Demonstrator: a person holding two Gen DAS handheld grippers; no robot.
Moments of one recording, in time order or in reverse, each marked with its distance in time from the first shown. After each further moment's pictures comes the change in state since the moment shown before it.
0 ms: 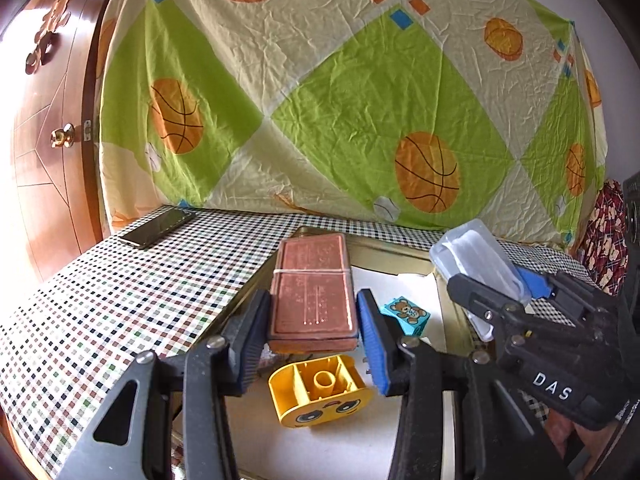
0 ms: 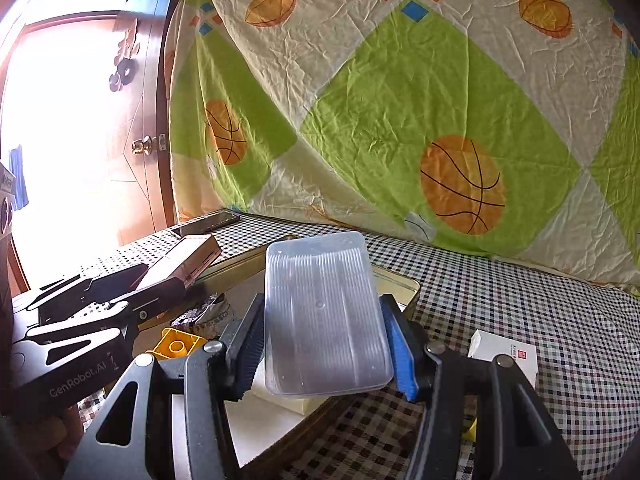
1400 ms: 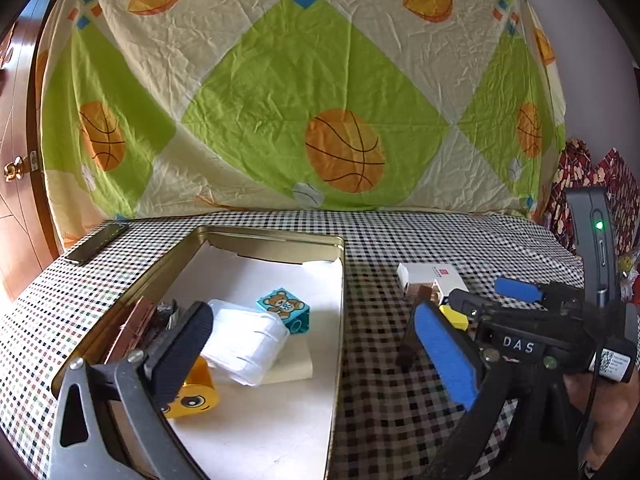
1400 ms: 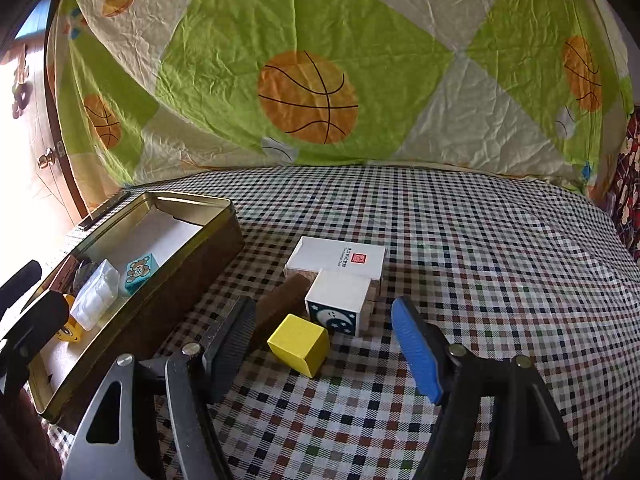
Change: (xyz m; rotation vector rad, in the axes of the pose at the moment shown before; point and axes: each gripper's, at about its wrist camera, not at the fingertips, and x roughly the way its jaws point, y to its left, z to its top) left arm 0.001 -0.105 -0.004 0.125 0.036 -0.111; right arm -0.020 -0.131 -0.045 0.225 0.226 -0.234
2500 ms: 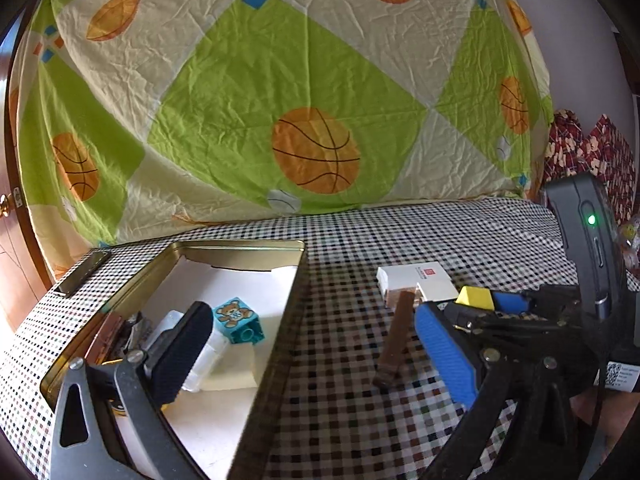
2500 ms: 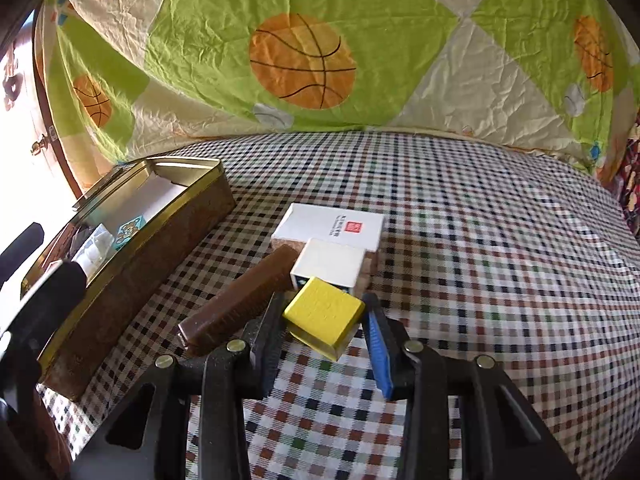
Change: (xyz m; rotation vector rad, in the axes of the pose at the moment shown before) left arm 0.021 -0.039 0.004 0.121 0.000 -0.019; right arm 0.008 -0.018 -0.003 0.031 0.064 -0.028
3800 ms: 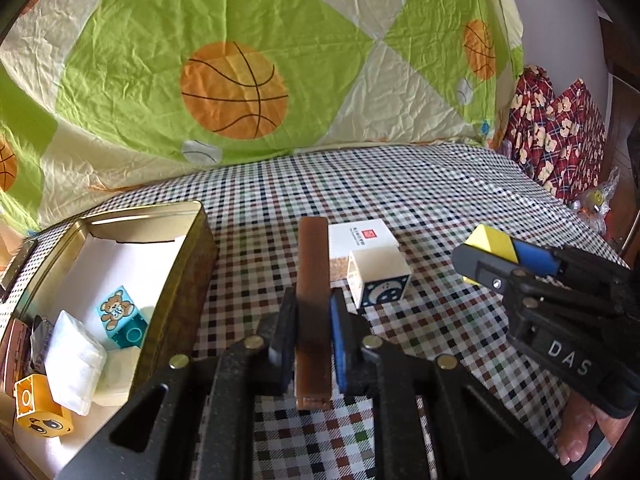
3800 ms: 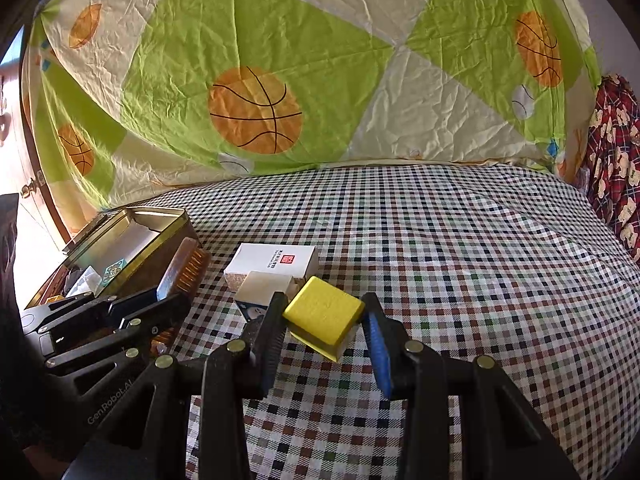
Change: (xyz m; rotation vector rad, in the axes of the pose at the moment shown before) left arm 0.061 -0.044 0.004 0.042 0.196 -0.173; right arm -0.025 -0.034 -0.006 0.080 -0.120 -0.016
